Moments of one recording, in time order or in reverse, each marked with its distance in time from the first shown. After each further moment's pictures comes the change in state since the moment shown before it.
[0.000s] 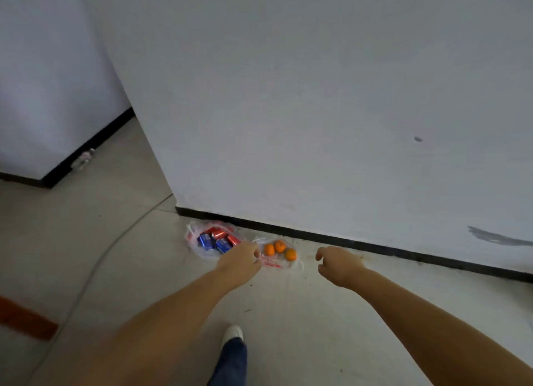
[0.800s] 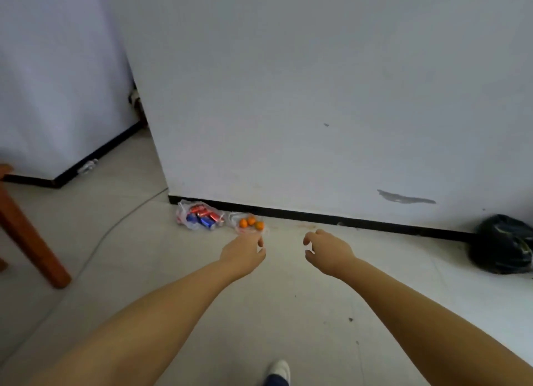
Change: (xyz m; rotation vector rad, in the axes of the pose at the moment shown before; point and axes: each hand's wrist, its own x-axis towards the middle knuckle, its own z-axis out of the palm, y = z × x) left_hand -0.434 0.144 0.144 -0.010 0.183 0.161; right_hand -0.485 0.033 0.110 -0.021 0.306 -0.021
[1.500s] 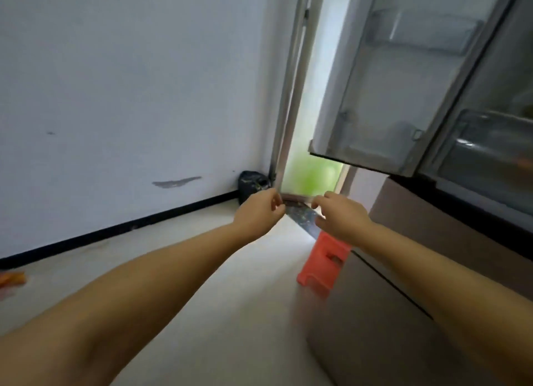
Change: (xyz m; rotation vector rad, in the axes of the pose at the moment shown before) left_hand -0.266 0.560 0.170 -0.315 -0.161 0.854; right_hand -0.571 0.329 -0.125 -0.218 0.338 0.714
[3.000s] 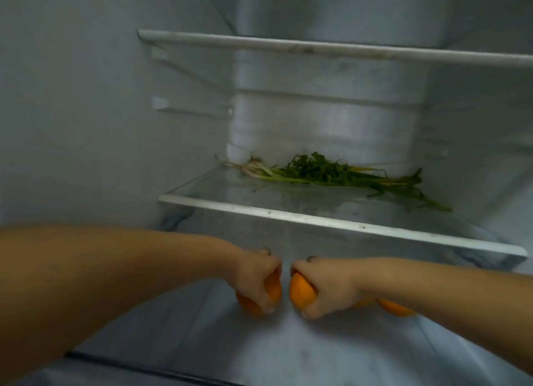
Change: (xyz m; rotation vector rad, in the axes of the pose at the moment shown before) left_hand 0.383 0.495 0.402 0.580 -0.964 0.883; right_hand 0.000 0.626 -0.079 0.044 -0.455 0.584
